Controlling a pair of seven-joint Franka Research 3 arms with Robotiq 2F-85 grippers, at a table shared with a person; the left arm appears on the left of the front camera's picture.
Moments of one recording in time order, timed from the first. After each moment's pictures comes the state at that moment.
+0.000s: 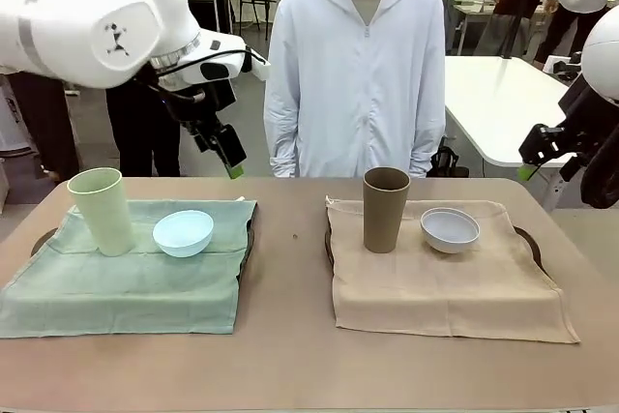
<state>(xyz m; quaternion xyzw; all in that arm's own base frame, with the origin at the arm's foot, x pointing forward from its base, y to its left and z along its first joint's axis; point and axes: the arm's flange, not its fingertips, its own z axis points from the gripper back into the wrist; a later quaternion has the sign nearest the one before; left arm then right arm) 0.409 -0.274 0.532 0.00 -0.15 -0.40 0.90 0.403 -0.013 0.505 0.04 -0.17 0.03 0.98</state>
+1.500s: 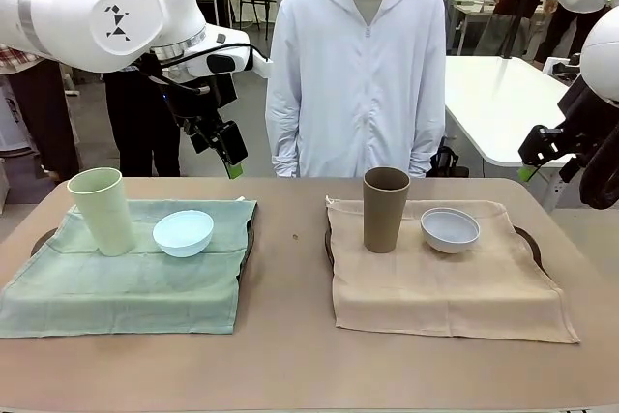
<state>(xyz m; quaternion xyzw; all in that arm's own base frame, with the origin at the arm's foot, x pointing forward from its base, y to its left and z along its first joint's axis) 0.410 -0.278 0.534 0.00 -0.14 -0.39 0.91 0.404 -0.013 0.504 0.04 -0.16 0.03 0.99</state>
